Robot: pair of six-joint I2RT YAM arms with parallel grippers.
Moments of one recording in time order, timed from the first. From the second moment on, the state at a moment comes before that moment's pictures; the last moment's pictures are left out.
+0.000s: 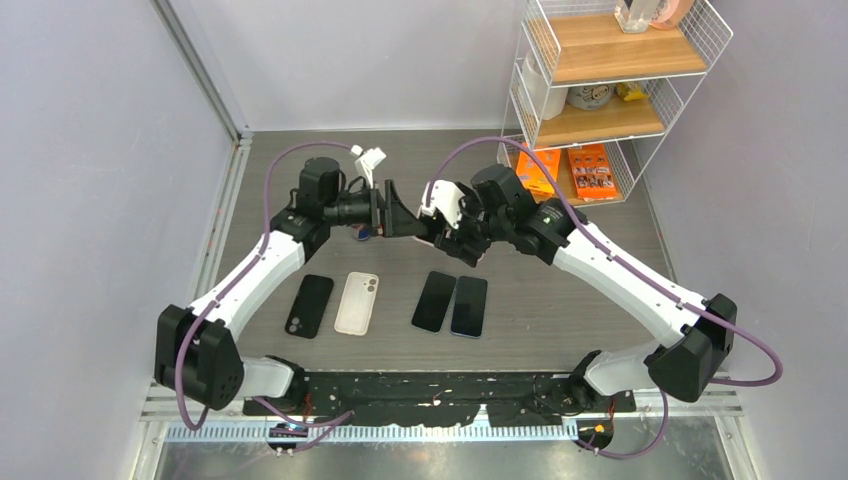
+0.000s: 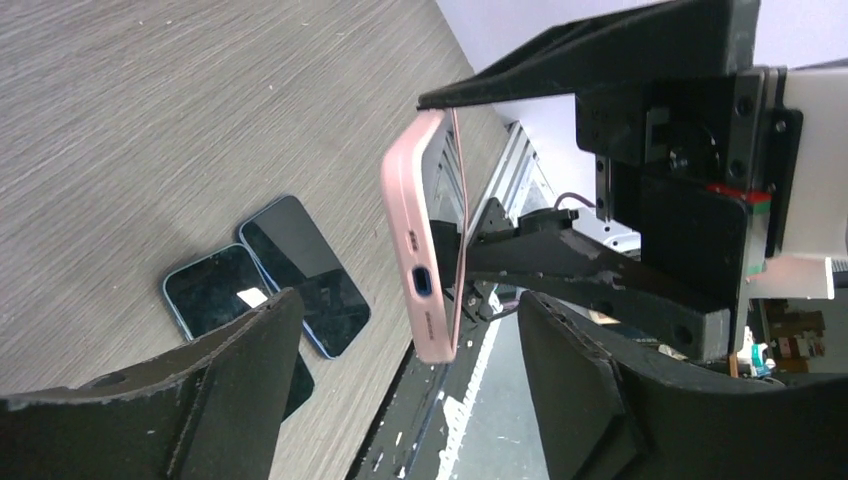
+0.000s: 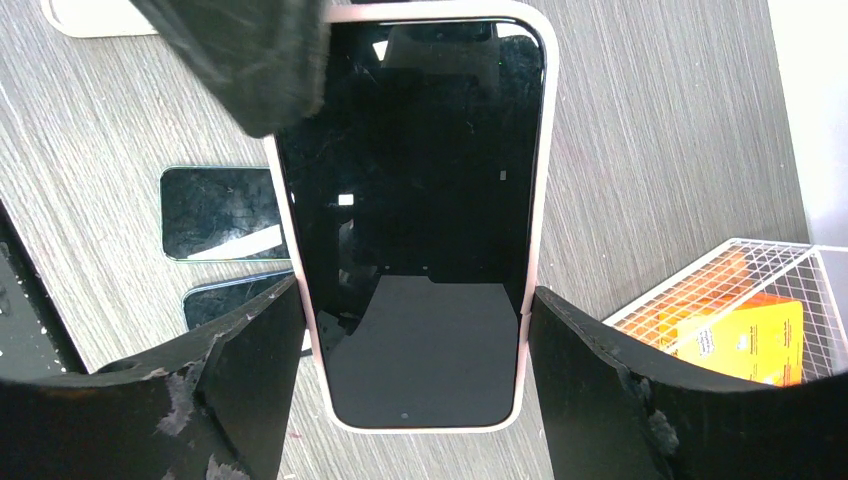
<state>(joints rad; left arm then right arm) -0.38 1.33 1.03 -0.12 0.88 -0.56 0.76 1.35 1.33 -0.69 -0.14 -0.52</state>
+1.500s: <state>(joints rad) -0.46 1.40 1.15 -0.20 0.99 -0.36 0.77 1.11 1.17 -0.55 -0.11 -0.48</state>
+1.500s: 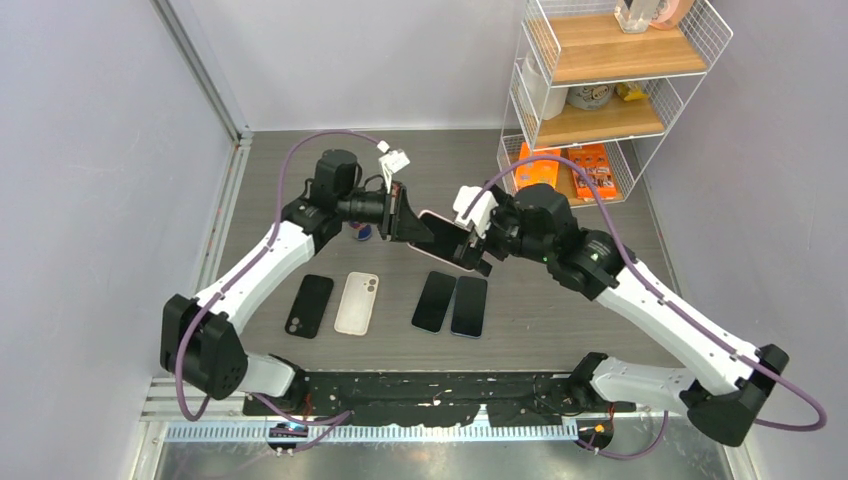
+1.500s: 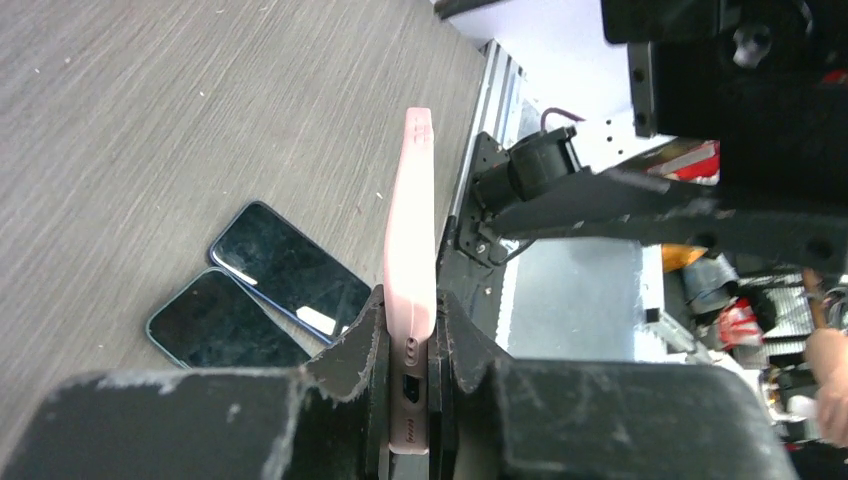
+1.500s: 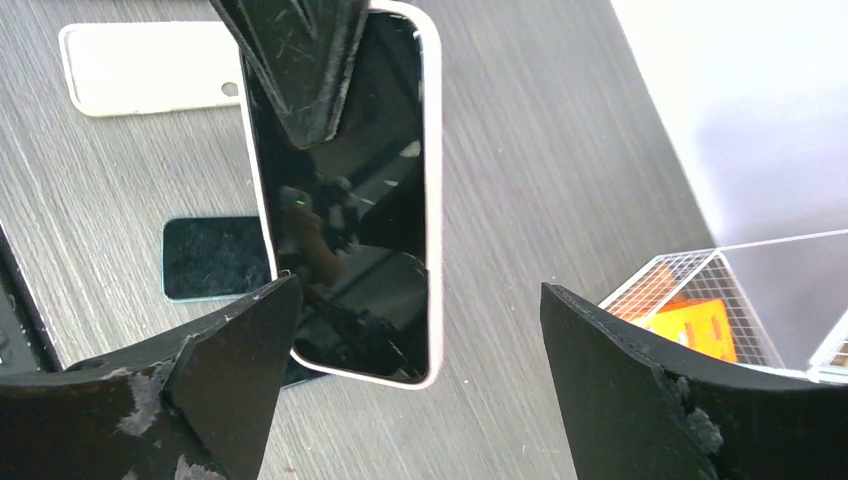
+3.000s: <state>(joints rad) -0.47 0.91 1.05 -0.54 1.10 0.31 0.75 1.20 1.35 -0.83 -0.73 -0.54</state>
